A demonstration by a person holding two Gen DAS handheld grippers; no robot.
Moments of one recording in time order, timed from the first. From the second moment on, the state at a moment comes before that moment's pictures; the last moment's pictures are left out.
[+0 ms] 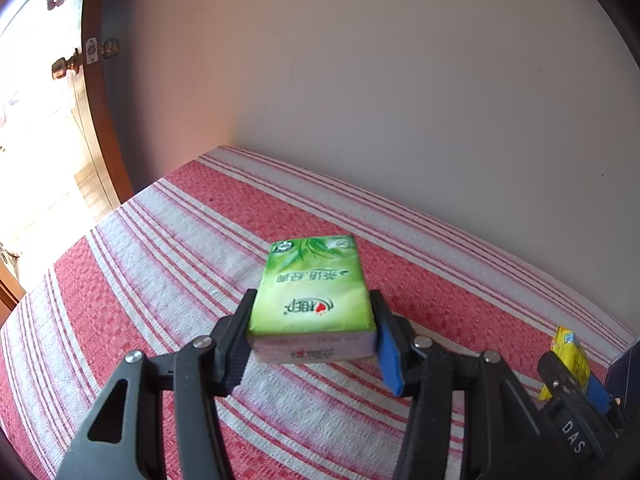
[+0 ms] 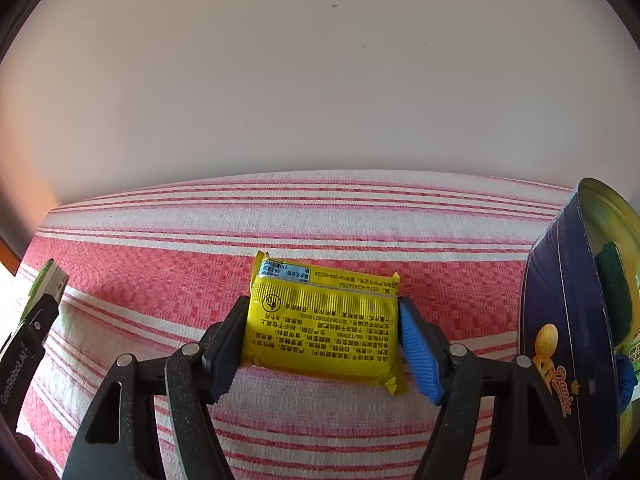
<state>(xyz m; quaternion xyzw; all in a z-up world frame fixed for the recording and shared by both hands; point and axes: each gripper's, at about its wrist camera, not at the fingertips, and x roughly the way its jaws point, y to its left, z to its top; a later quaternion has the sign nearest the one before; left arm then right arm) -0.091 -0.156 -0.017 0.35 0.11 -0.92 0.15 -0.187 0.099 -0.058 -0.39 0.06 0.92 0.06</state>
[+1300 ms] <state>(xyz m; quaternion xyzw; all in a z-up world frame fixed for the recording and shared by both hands) 0.026 -0.048 0.015 0.23 0.01 -0.97 0.07 0.014 0.165 -0.007 -0.08 0.00 0.99 0.08</state>
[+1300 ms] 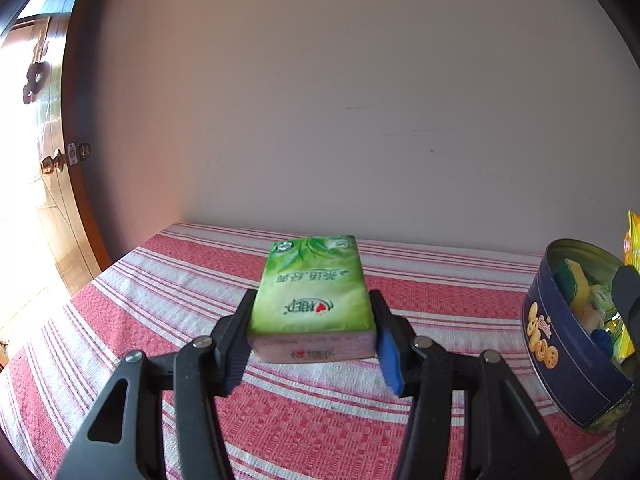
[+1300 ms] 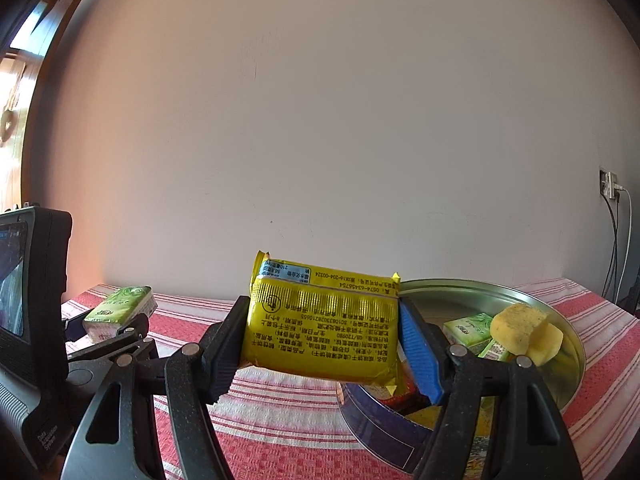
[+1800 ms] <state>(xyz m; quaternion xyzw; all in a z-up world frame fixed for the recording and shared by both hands) 0.046 -0.039 0.016 0.22 0.02 -0.98 0.05 0.042 0.161 -0.002 -0.04 -0.06 0.99 0.09</state>
